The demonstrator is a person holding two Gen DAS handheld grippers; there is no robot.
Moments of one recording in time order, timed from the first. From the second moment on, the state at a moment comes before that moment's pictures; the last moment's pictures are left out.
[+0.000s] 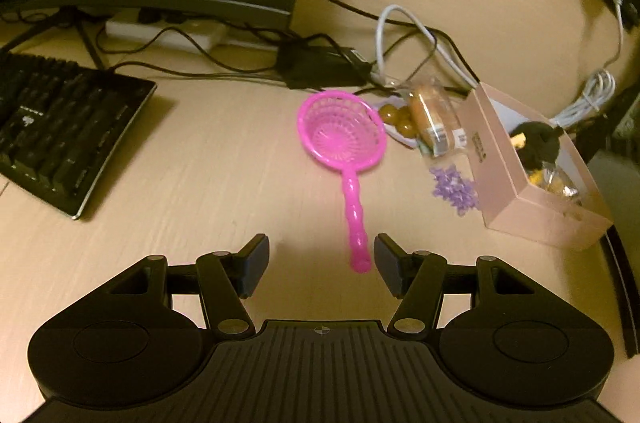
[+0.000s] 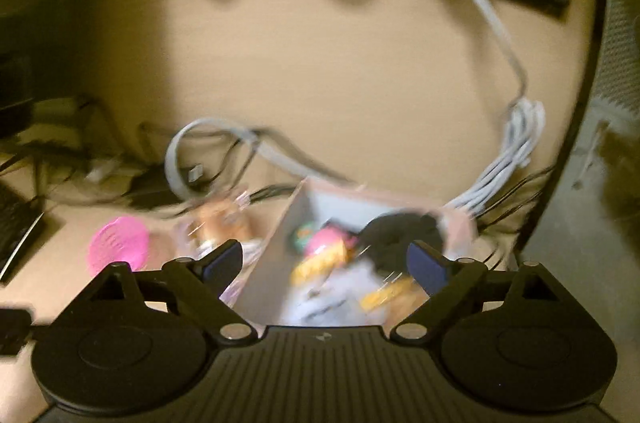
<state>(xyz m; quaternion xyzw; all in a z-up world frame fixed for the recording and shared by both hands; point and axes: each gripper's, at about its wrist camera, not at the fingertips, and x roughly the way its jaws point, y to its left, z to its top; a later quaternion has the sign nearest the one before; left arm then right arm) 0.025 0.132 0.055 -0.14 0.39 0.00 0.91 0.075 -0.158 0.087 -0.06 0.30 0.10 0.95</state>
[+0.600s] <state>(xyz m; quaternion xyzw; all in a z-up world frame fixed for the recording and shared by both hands) 0.115 0.098 0.032 -0.08 0.42 0.03 0.90 -0.031 -0.155 0.060 -0.16 0.33 0.08 0.93</state>
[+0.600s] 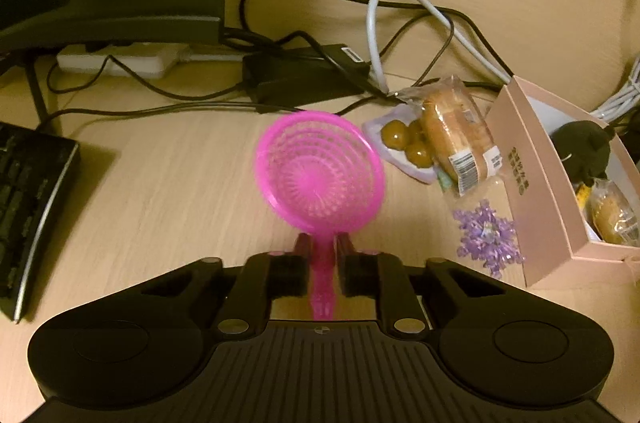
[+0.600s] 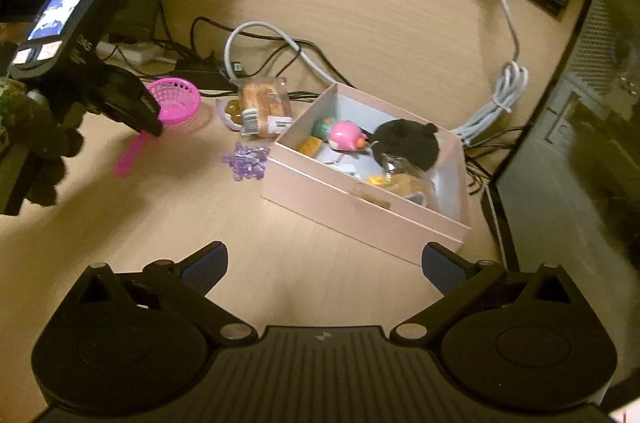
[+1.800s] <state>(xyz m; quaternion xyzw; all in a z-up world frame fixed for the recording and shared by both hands) -0.039 0.185 0.055 -0.17 0.45 0.02 0.88 0.228 0.005 0.000 -0.13 0.49 0.16 0.85</state>
